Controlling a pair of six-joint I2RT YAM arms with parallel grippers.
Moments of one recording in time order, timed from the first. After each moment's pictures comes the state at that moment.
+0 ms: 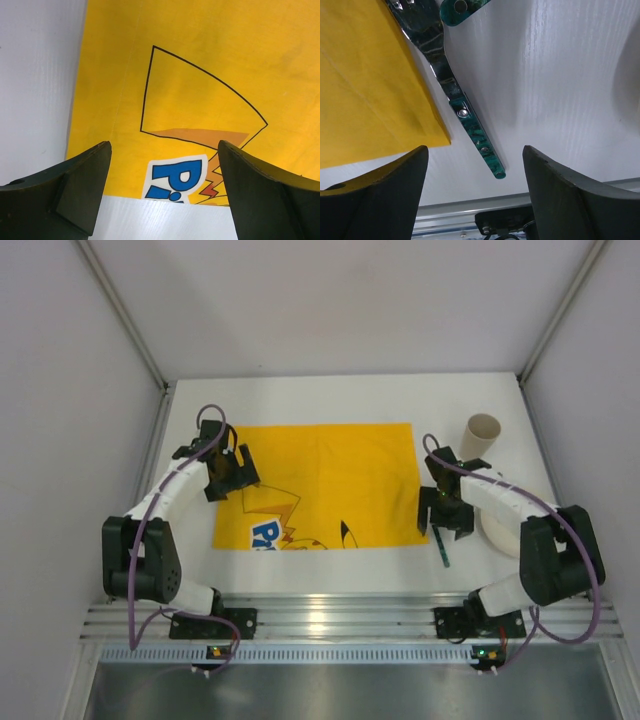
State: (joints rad) left arm -0.10 1.47 1.04 -0.67 -0.02 -0.48; right arm 0.31 1.43 0.87 -0.89 0.12 0.47
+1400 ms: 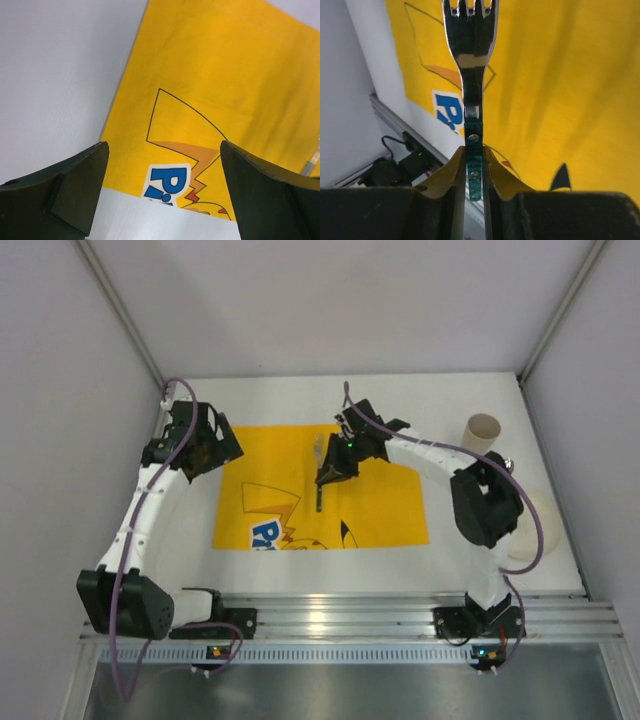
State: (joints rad) left arm -0.10 1.33 1.23 -0.79 -0.17 -0.50; right arm 0.60 1.89 1.47 -0.55 -0.45 0.71
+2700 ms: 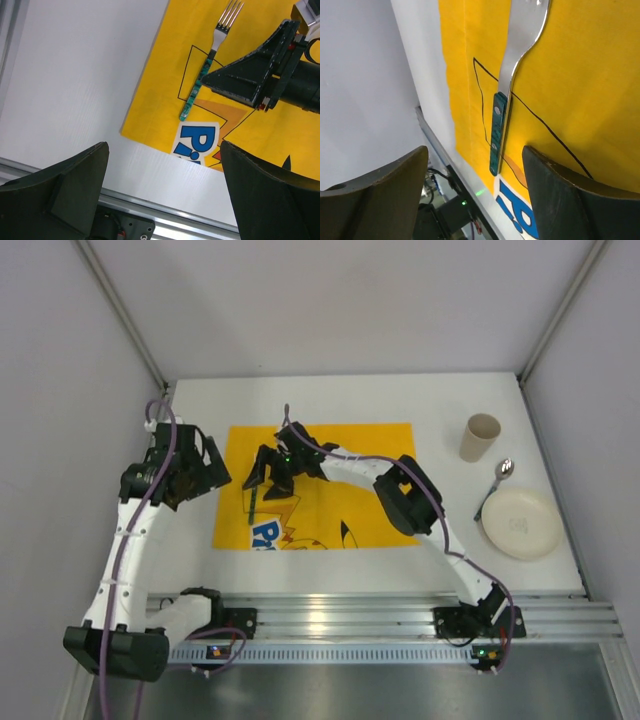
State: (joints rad) left arm -0.10 1.05 1.22 -1.07 -0.23 -0.48; right arm 0.84 2.50 1.98 -0.17 -0.57 1.08
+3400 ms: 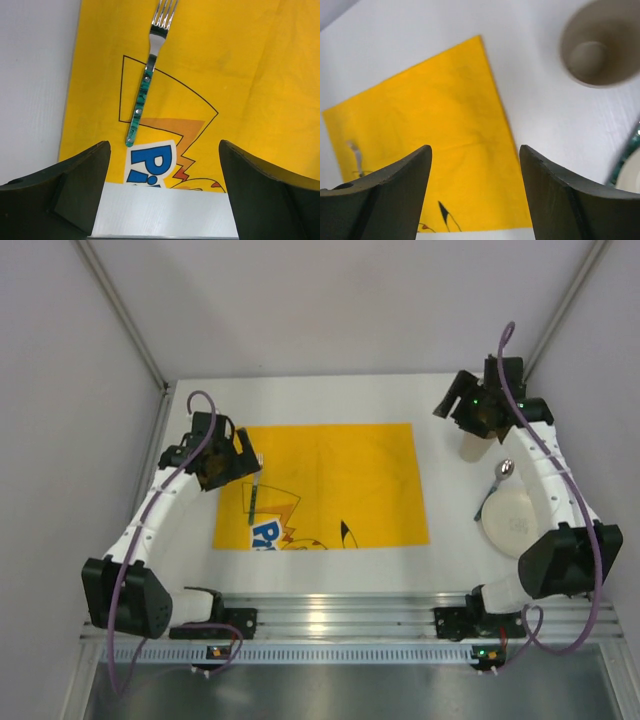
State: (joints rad) left arm -0.17 1.28 1.13 -0.77 -0.06 -0.52; right arm 0.11 1.47 1.49 -0.70 -0.07 0.54
